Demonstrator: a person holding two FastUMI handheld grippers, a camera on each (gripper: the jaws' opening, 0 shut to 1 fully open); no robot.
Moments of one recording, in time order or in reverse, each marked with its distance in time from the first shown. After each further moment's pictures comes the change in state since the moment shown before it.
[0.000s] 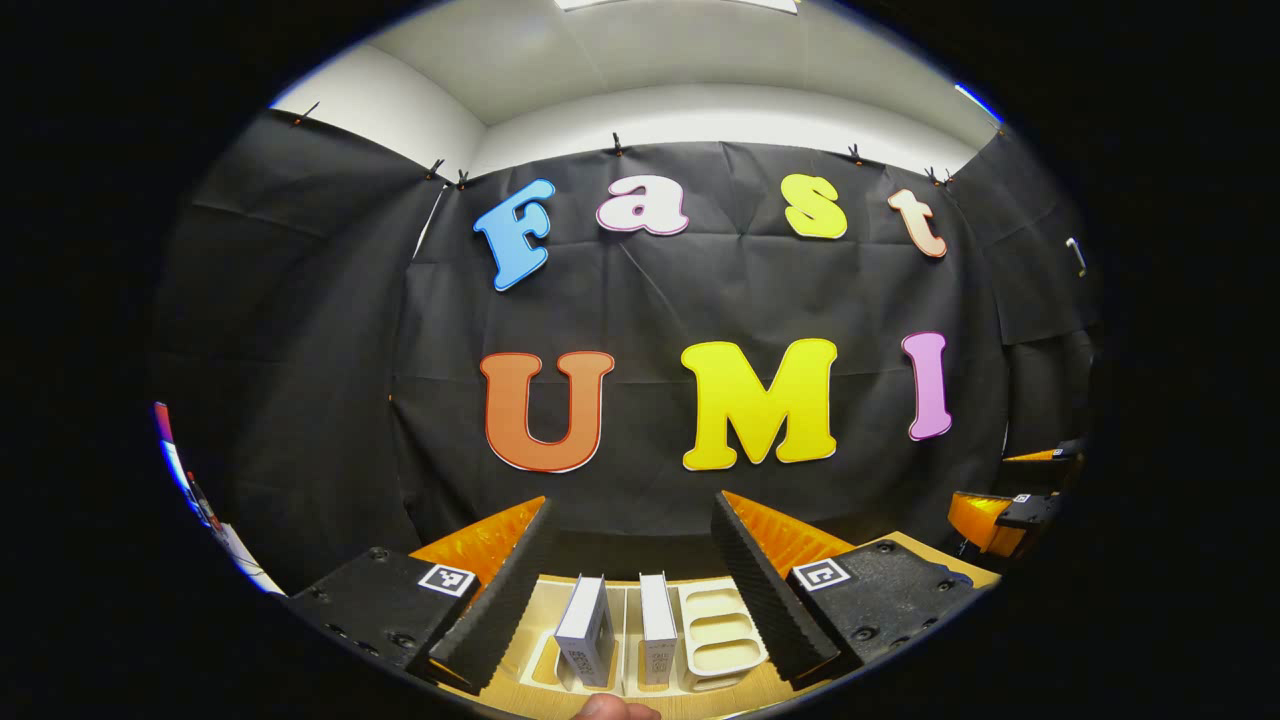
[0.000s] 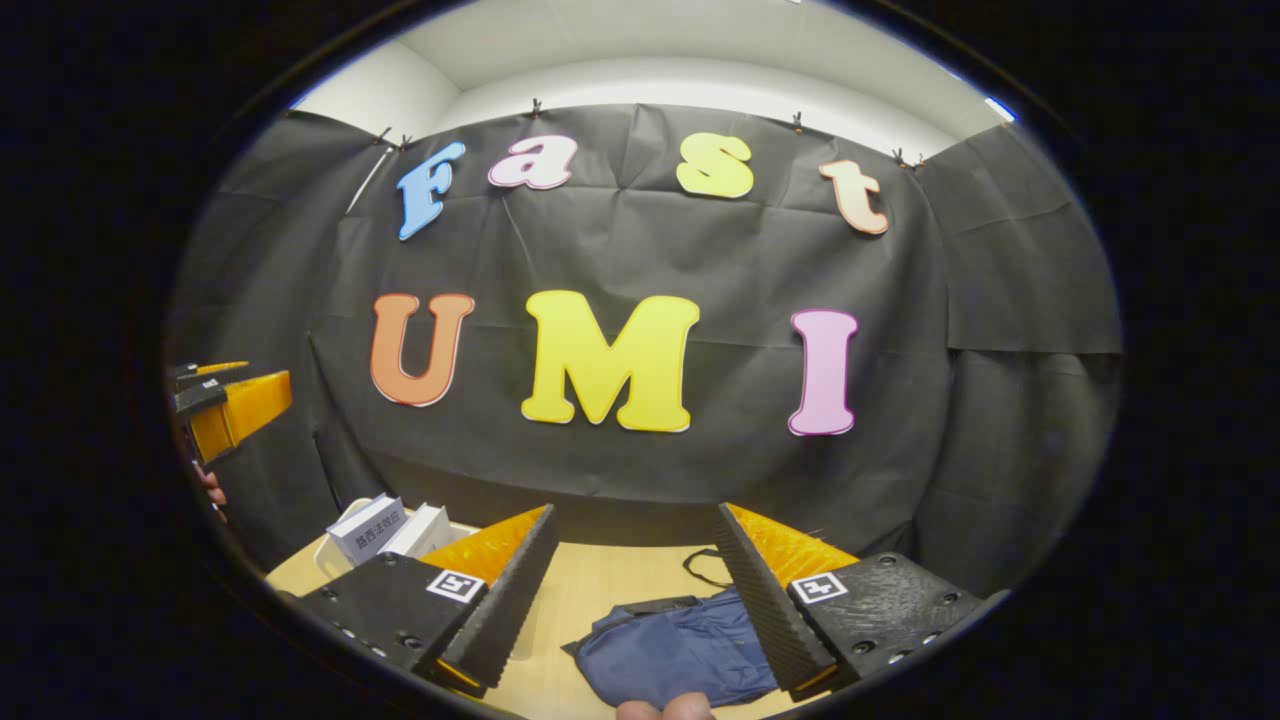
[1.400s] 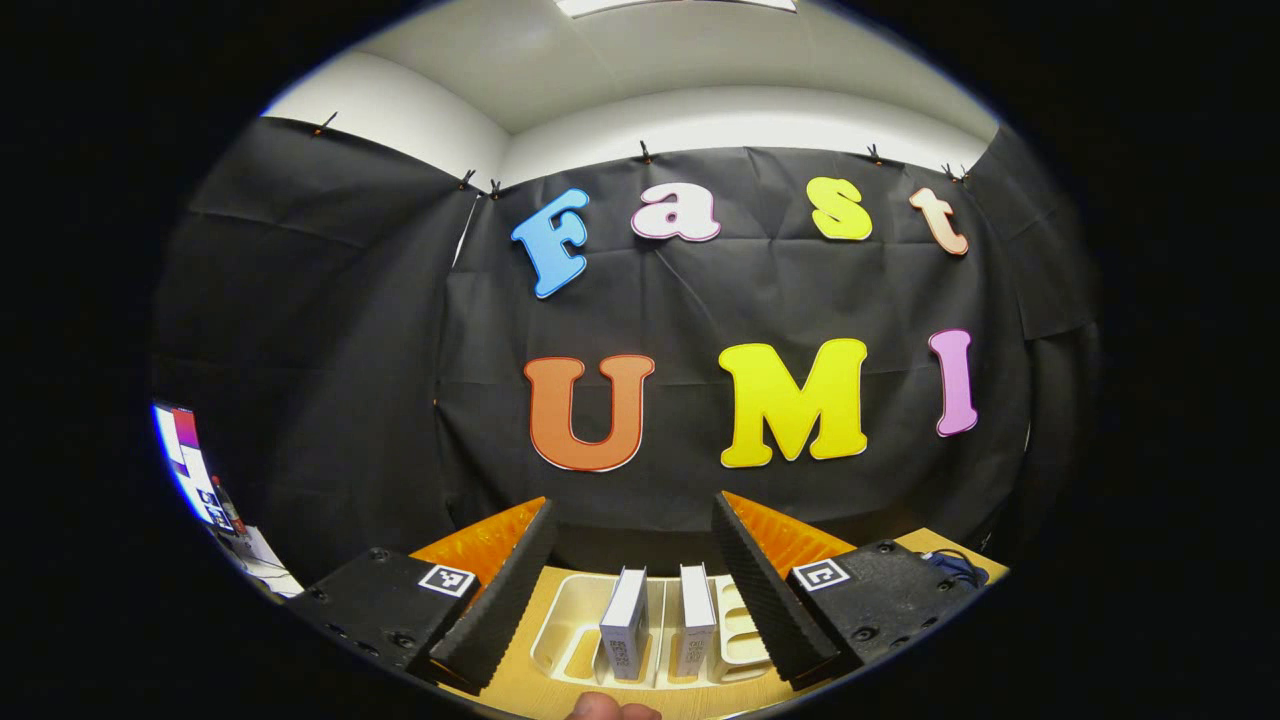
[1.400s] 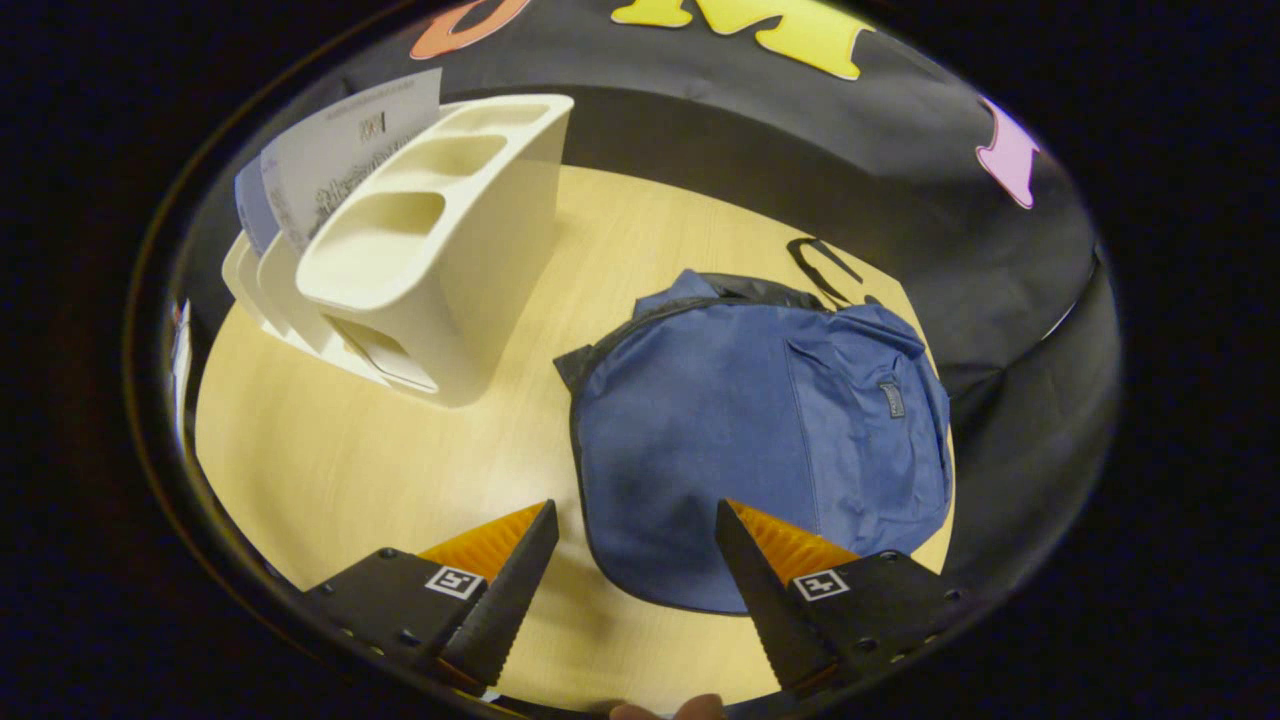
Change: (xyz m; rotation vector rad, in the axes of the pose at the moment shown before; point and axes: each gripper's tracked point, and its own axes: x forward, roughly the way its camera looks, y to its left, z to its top) left arm -0.034 0.034 -0.001 0.010 -0.005 0.103; right arm 0.046 0.022 -0.365 -0.321 0.986 0.073
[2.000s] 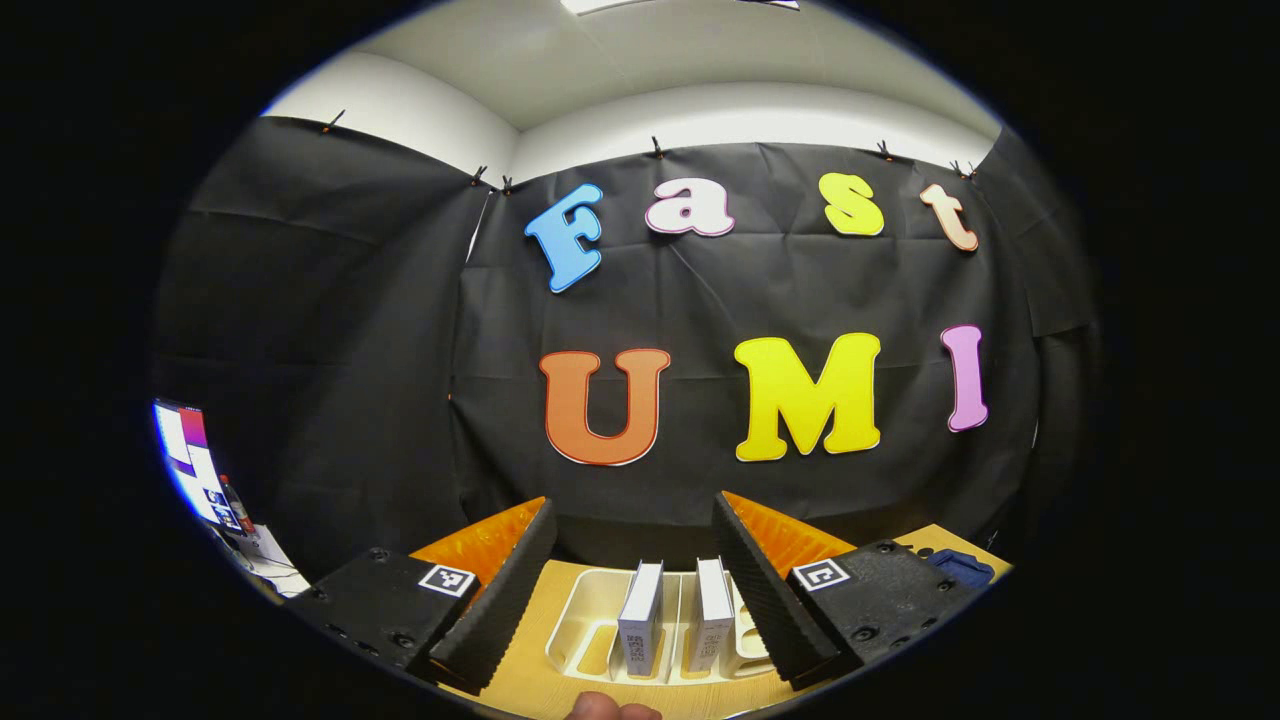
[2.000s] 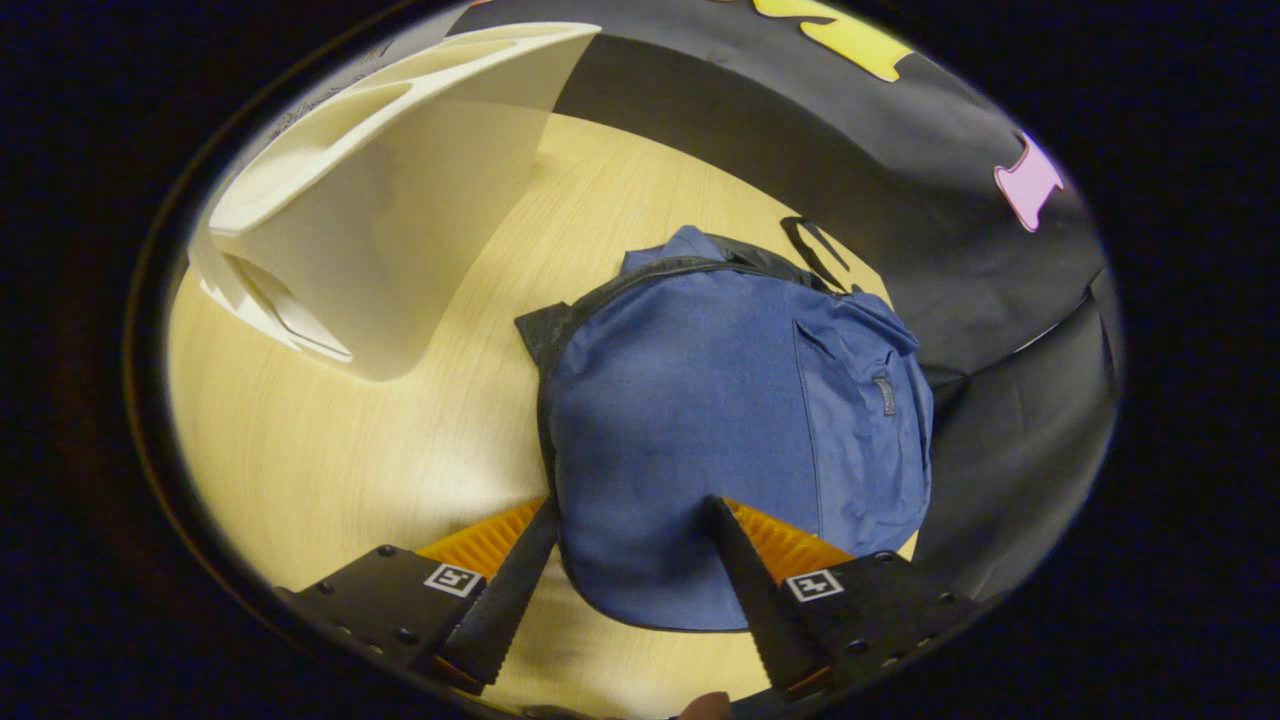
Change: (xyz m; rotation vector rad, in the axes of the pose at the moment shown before) left arm -0.002 0.016 -0.004 0.006 0.017 0.028; right arm 0.036 -0.005 -0.005 -0.037 0.092 -0.172
